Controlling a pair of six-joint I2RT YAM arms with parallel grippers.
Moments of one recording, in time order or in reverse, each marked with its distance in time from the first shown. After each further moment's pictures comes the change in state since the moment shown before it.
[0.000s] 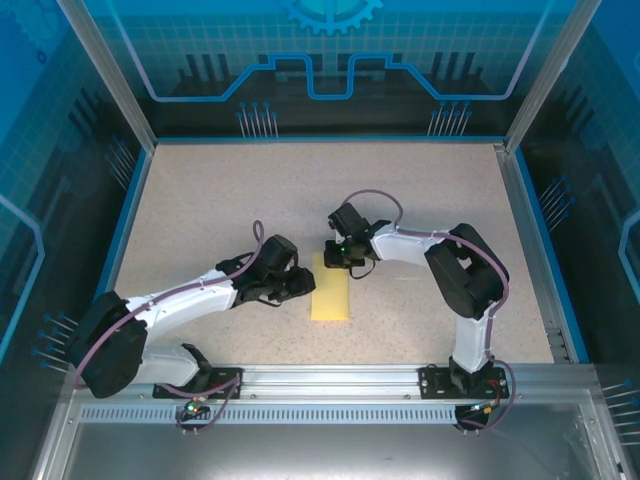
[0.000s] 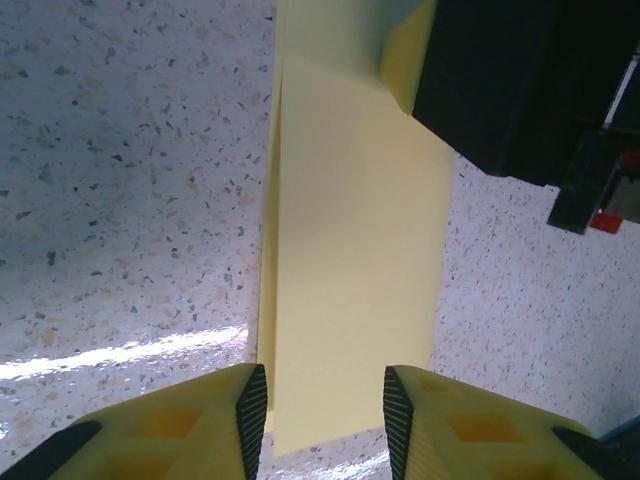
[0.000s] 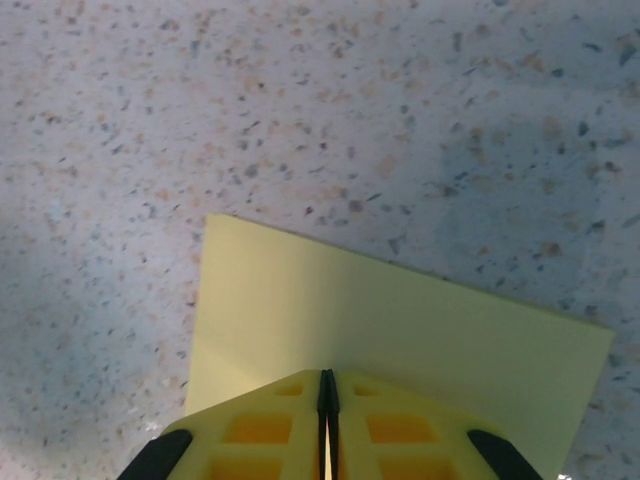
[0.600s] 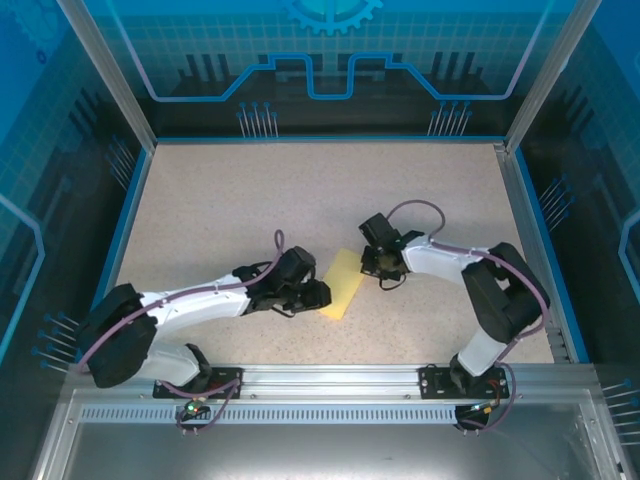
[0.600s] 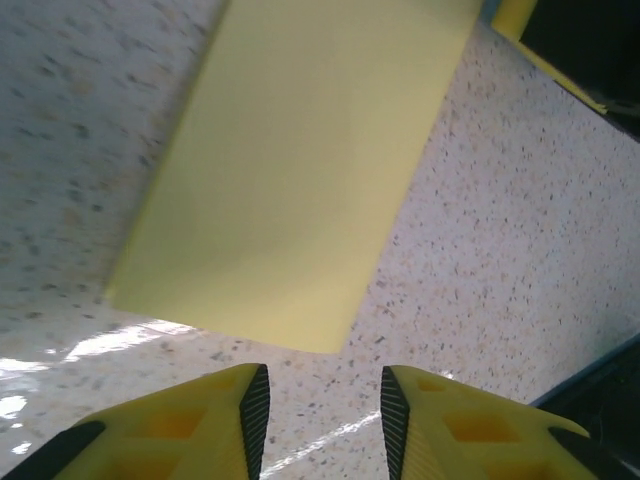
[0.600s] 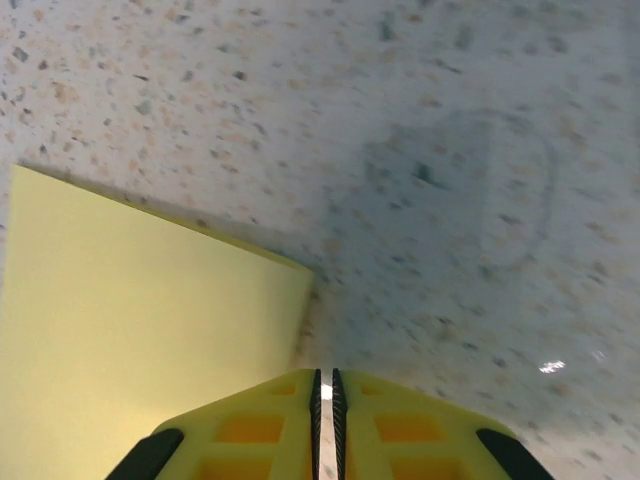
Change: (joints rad) left arm -0.156 0.076 0.023 0.063 0.026 -0.035; right arm -0.092 -0.279 -0.283 -0.085 0.217 0.243
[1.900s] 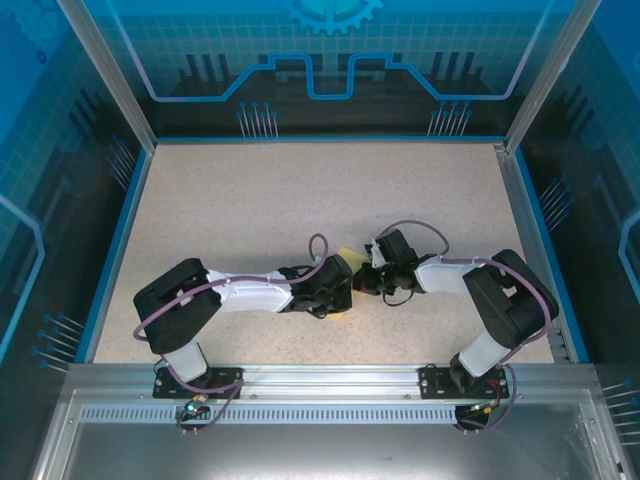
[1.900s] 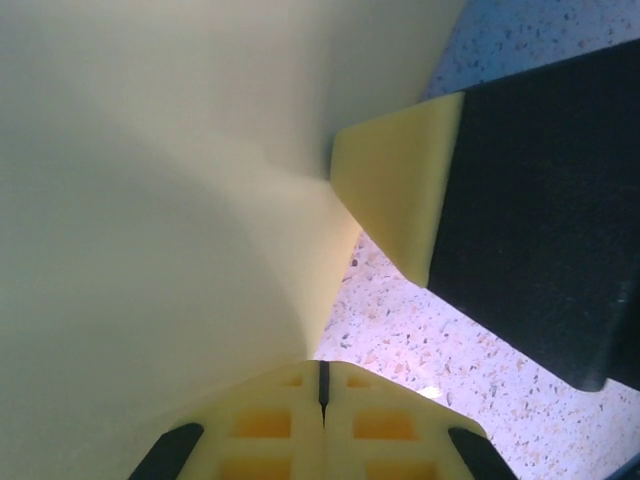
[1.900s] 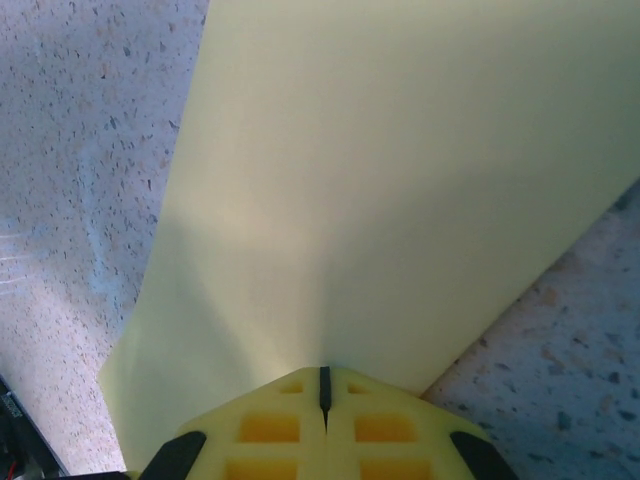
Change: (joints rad) left arm -0.103 0.319 0.148 0.138 -0.103 -0.070; right arm -0.048 -0.020 -0.239 0.397 -0.505 -0.159
